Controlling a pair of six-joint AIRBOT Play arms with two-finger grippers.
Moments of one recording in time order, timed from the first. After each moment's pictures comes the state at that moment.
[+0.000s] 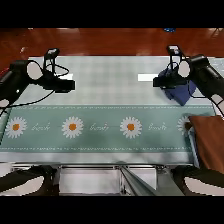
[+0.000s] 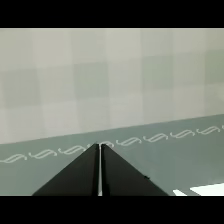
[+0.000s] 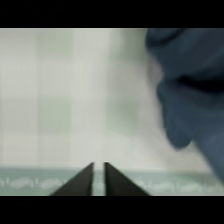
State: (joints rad) left arm -0.20 -1.32 1.17 1.44 -1.01 -1.64; right arm 0.23 -1.39 1.26 -1.72 1.03 1.84
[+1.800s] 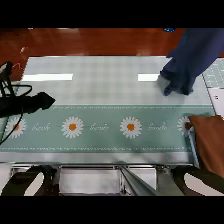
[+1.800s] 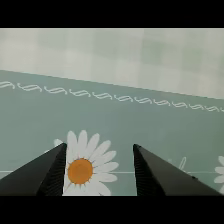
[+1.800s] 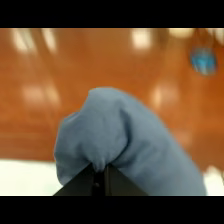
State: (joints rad) left arm 0.03 -0.69 0.74 1.21 -1.03 -1.61; right arm -0.01 -1.20 1.81 -1.41 0.90 1.48
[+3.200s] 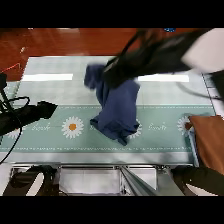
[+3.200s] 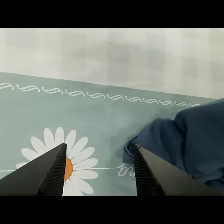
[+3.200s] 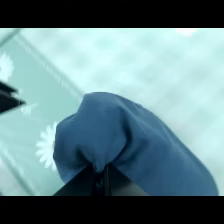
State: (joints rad) left arm 0.02 -0.50 0.61 1.14 -0.98 -1.58; right arm 0.68 -1.26 1.56 -1.21 1.08 1.51
